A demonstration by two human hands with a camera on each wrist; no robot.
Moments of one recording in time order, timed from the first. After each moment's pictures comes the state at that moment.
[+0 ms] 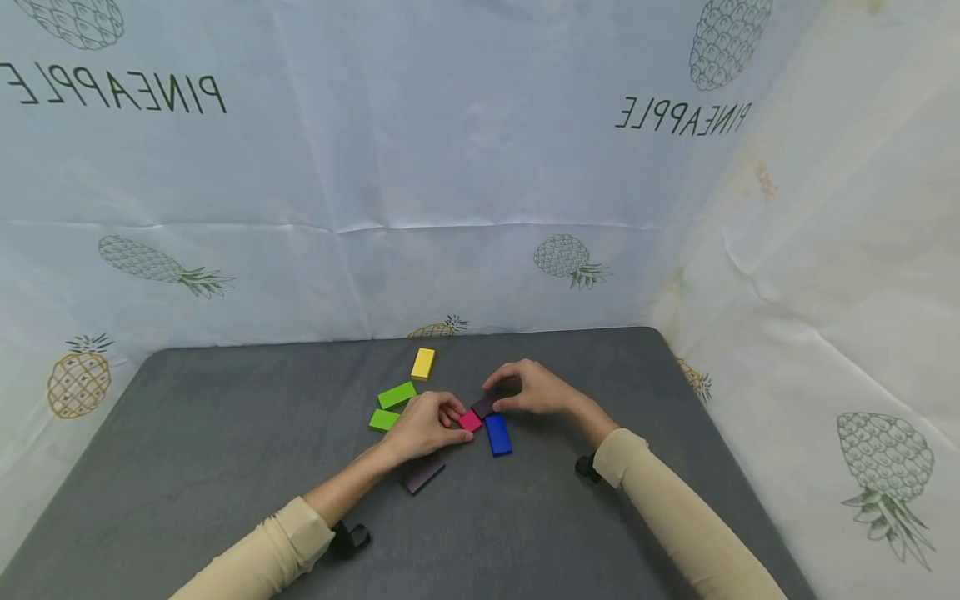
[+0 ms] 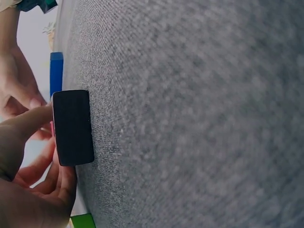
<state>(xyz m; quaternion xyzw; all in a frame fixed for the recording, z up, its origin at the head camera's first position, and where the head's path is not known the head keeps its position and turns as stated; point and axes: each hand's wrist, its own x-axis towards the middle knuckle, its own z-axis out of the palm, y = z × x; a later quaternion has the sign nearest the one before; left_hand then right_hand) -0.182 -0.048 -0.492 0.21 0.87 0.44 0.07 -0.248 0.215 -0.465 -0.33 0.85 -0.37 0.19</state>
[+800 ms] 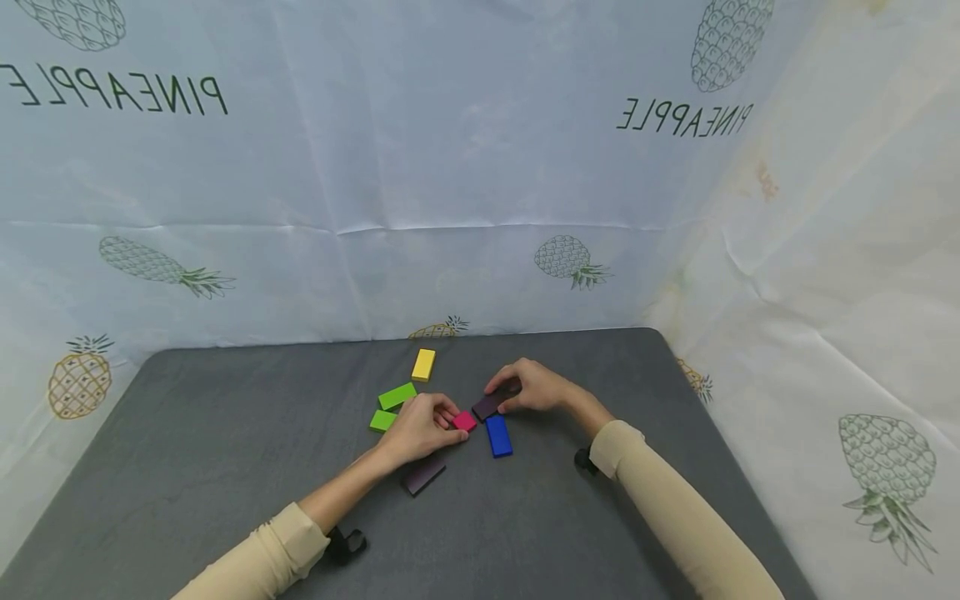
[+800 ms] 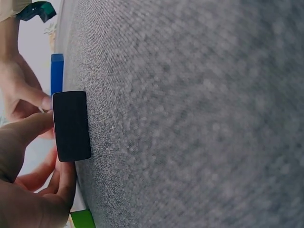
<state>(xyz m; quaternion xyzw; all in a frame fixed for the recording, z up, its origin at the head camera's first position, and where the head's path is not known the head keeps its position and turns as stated) -0.178 -0.053 -0.493 0.17 0.88 0.45 0.06 -0.264 0.215 -0.467 -0.36 0.84 -0.33 0.23</state>
